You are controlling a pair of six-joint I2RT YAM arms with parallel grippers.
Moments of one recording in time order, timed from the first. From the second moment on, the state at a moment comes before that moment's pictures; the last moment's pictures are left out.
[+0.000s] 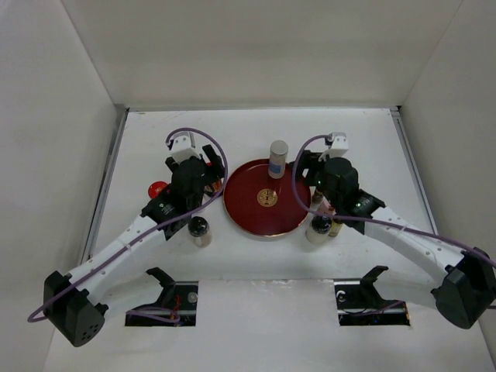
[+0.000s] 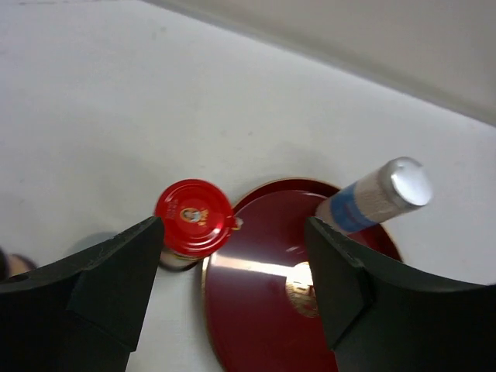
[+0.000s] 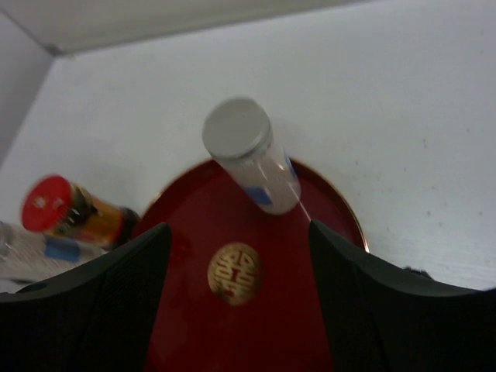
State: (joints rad) left arm -0.65 1.00 0.81 -0.08 -0.59 -0.56; right arm 0.64 1.13 0.81 0.10 0.33 0.44
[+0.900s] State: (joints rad) left arm -0.55 1.20 0.88 -0.51 -0.65 -0.56; right arm 0.65 1.05 0.66 0.19 0.26 0.47
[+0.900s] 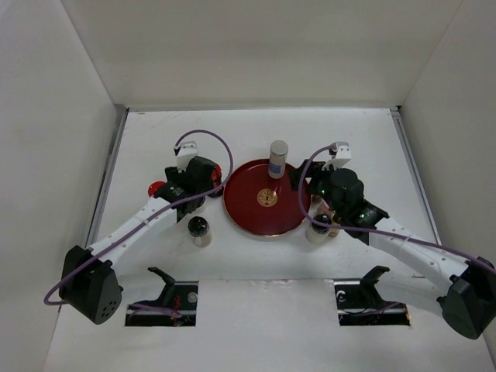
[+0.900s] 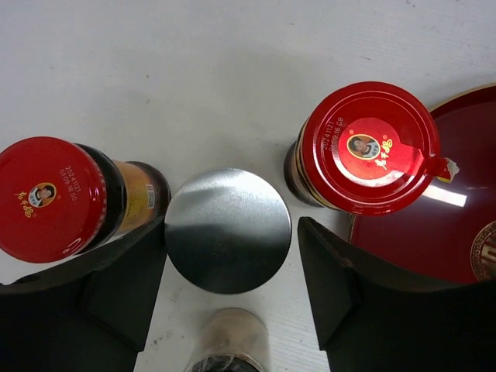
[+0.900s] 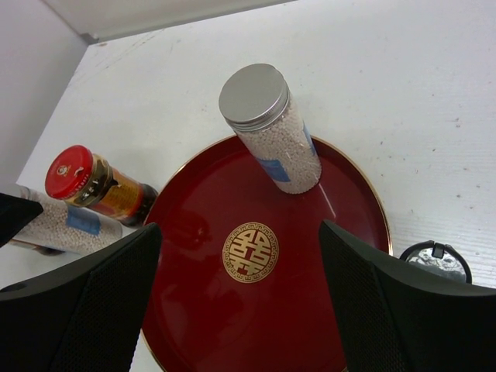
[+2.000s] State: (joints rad) left arm -0.83 1.21 1.33 -0.42 -0.75 -0.46; right arm 0.58 1.03 0.62 0.20 0.26 0.51
